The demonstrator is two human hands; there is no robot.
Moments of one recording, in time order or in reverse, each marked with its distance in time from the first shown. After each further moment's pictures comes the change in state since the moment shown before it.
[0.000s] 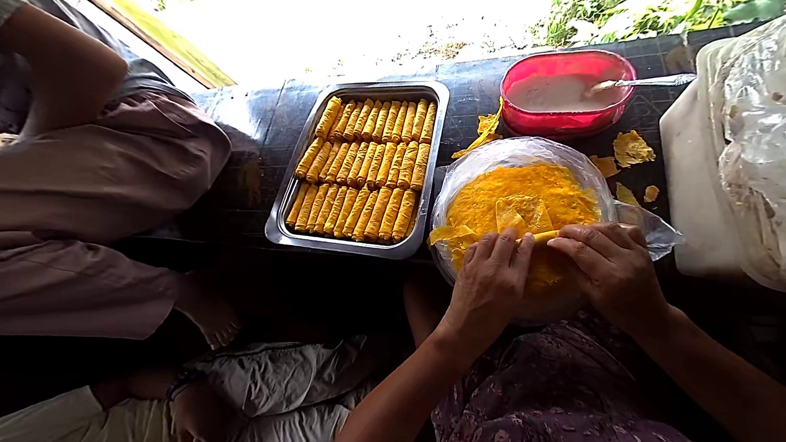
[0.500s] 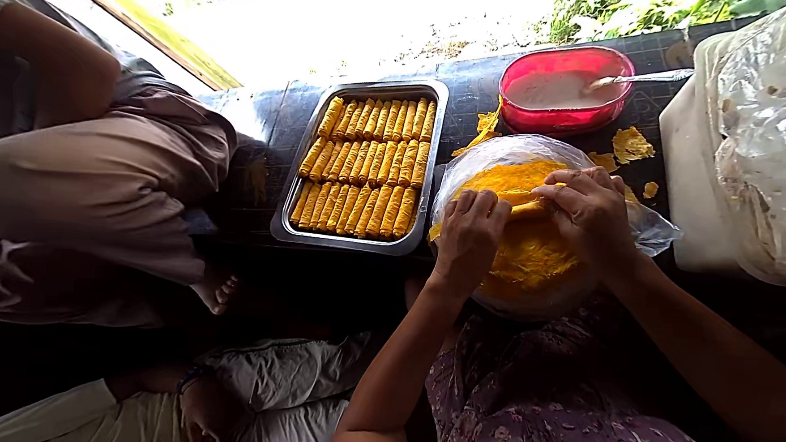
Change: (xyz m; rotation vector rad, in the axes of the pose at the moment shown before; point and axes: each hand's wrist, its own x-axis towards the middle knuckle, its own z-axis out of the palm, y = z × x) left_hand 0.034 -0.040 0.009 0.070 0.130 0.034; right_hand 0.049 0.021 0.021 0.081 -0.014 0.138
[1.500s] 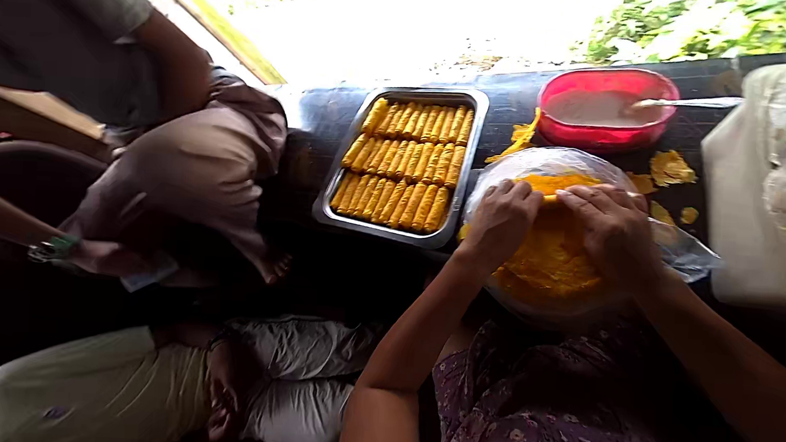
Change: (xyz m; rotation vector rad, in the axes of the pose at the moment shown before) left_hand 0.026 -0.016 -0.004 -0.032 -0.235 0.018; right_hand 0.004 0.001 0.007 -0.041 -0.098 -0.073
